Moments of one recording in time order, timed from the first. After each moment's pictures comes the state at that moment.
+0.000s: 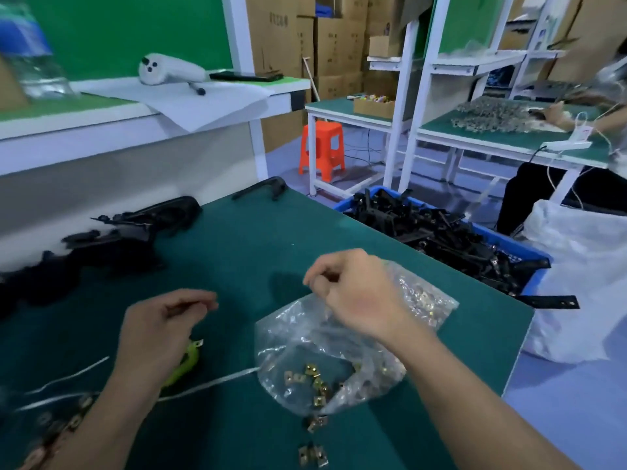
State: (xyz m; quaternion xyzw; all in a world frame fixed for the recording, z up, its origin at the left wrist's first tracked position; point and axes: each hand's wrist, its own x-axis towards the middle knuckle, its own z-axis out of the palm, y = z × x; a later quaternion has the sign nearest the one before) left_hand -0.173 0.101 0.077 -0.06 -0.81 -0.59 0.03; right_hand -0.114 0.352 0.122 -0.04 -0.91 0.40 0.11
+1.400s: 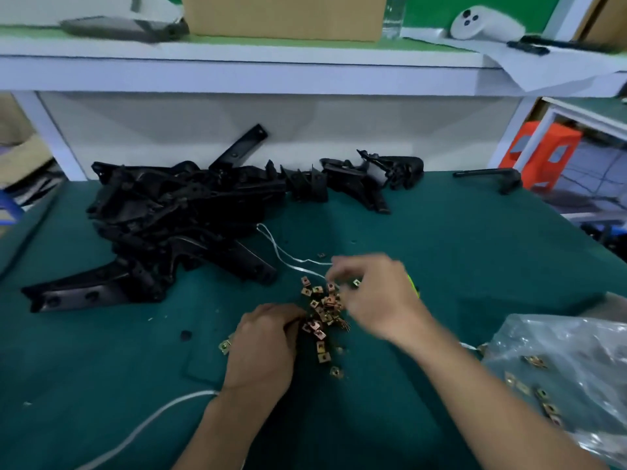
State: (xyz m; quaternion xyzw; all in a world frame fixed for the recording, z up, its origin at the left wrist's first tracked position) left_hand -0.056 -0.068 -0.010 0.07 -0.94 -0.30 0.17; right_hand -0.148 0.096 0.057 0.21 -0.91 0.36 -0.02
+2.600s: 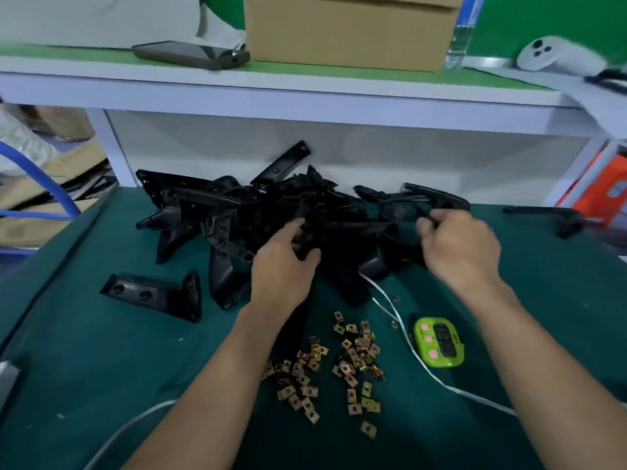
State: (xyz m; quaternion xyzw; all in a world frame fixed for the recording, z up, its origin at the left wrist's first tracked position) left_hand -0.182 -0.136 0.034 0.19 -0.87 -0.40 0.24; right_hand -0.268 0.090 0.104 0.07 -0.95 0.22 0.21
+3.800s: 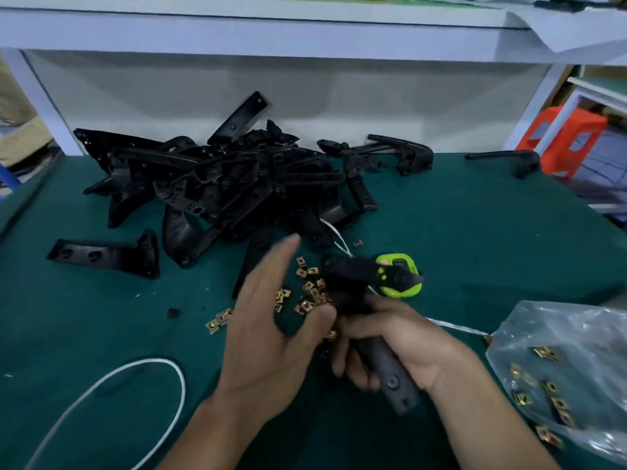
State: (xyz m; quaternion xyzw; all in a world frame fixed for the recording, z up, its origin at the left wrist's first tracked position) left_hand -0.034 -0.037 0.020 0.02 -0.83 -0.47 0.29; right_hand -0.119 0.131 0.030 0.14 -0.56 0.66 -0.48
